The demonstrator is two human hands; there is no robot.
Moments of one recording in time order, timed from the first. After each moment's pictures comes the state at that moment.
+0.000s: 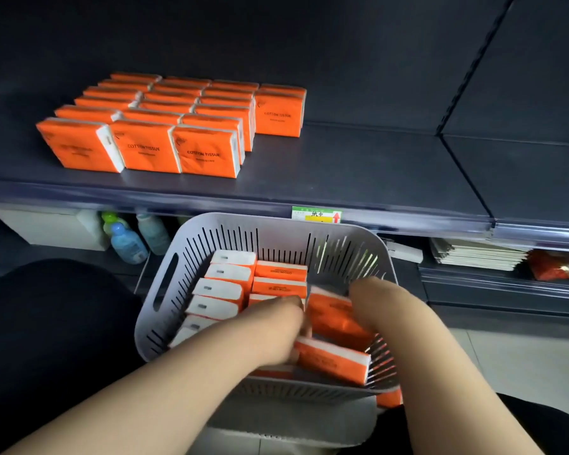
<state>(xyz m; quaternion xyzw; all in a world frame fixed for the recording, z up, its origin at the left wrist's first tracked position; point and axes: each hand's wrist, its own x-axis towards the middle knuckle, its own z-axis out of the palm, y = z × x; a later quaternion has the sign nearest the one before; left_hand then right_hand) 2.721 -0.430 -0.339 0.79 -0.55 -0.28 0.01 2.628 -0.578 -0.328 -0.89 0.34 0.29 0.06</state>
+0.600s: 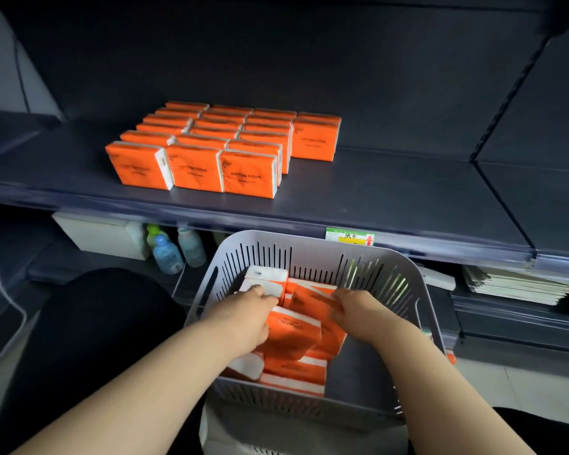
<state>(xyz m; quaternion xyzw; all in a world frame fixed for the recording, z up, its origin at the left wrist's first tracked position) 2.780 -0.378 -0.317 0.86 -0.48 -0.16 -0.05 2.672 -0.555 -0.352 -0.91 0.30 0.17 0.24</state>
